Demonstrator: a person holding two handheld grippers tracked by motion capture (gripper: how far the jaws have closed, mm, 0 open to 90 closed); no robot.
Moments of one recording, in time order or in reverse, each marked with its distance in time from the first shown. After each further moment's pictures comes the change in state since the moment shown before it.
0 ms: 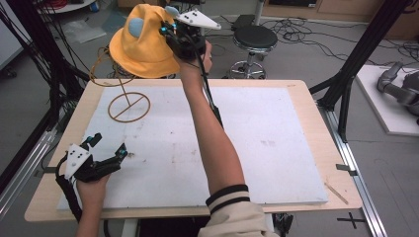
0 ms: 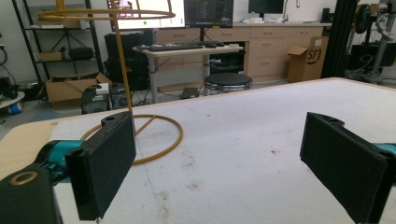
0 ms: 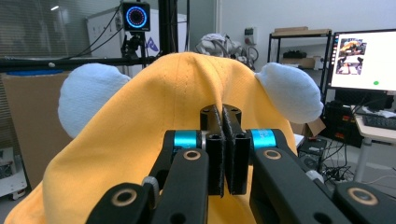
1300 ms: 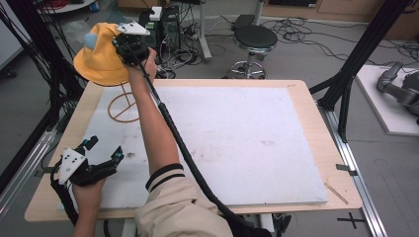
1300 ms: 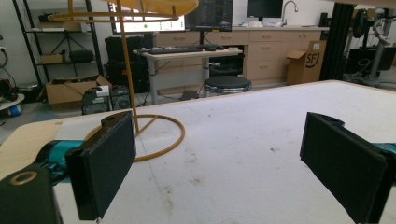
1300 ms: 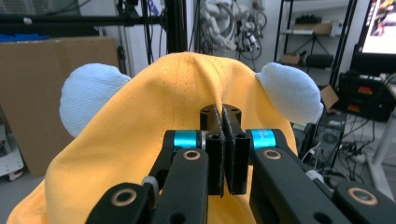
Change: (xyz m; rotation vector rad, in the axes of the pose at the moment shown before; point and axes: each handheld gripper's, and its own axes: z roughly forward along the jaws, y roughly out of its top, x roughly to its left) left arm 0.005 -0.003 -0.012 -0.007 0.001 -0.006; right arm 0.073 -0.066 0.131 0.140 -0.015 0.009
